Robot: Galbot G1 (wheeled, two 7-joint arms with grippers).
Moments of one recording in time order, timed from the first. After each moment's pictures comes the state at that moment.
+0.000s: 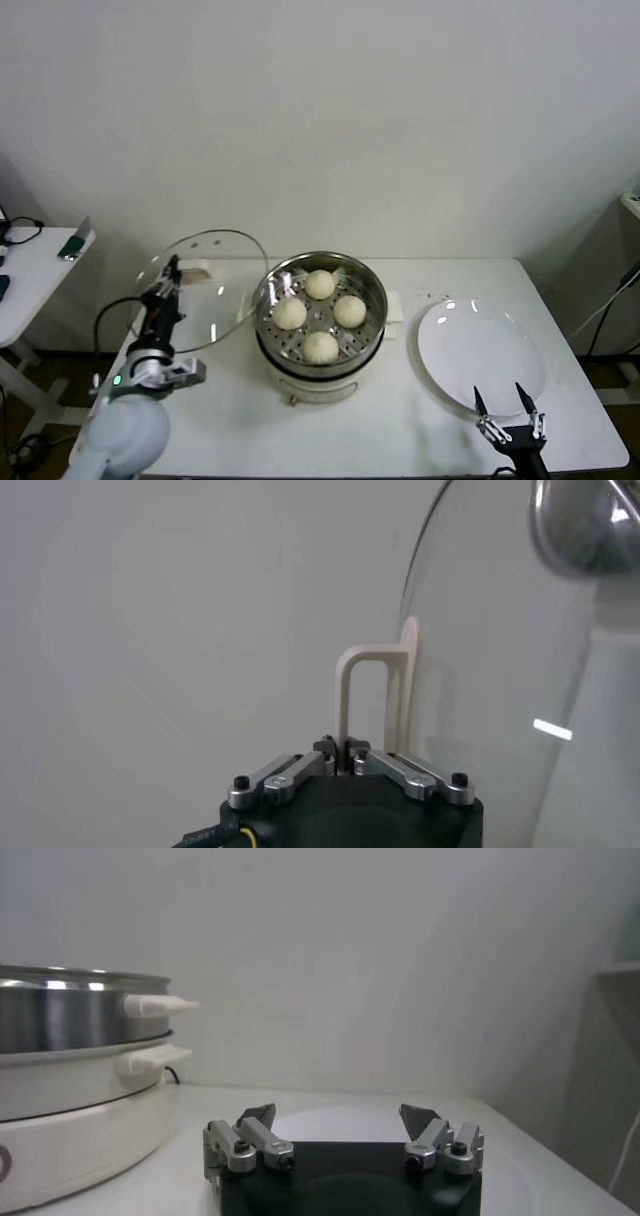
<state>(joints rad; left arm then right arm) 1.31 -1.01 -0.38 -2.11 0.95 0.50 -0.01 -1.74 1.17 0.62 1.72 0.39 0.47 -0.06</state>
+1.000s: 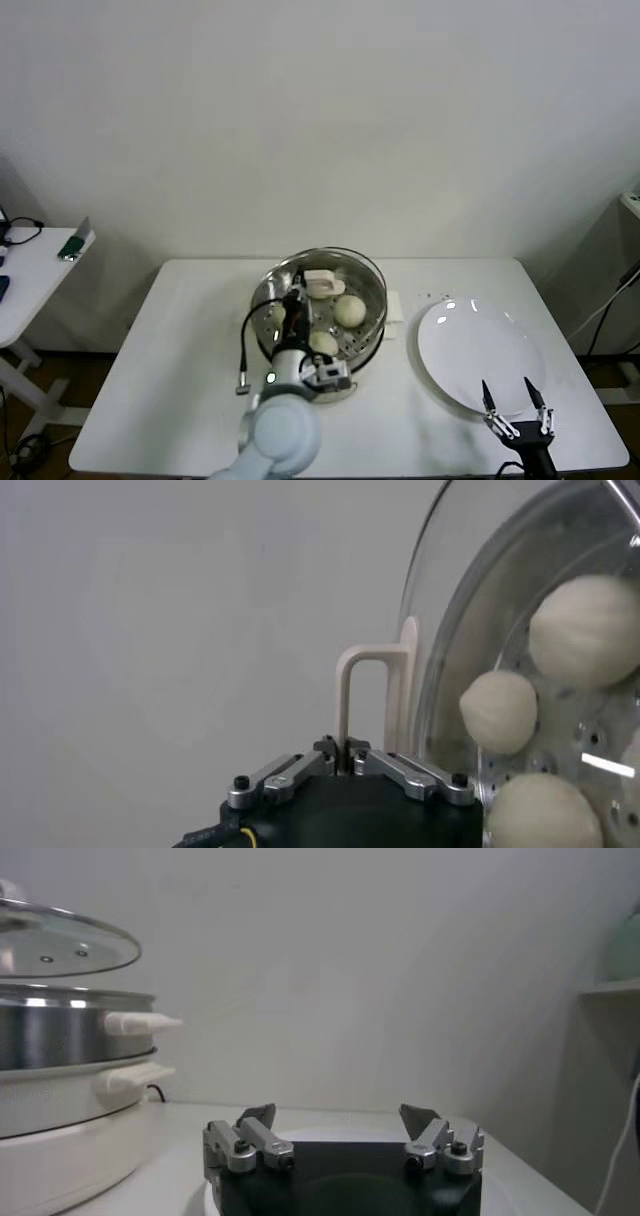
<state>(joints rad) 1.07 -1.37 0.13 -2.00 1.40 0.74 0.24 -1.73 1.15 0.63 1.70 0.41 0.52 -0.06</state>
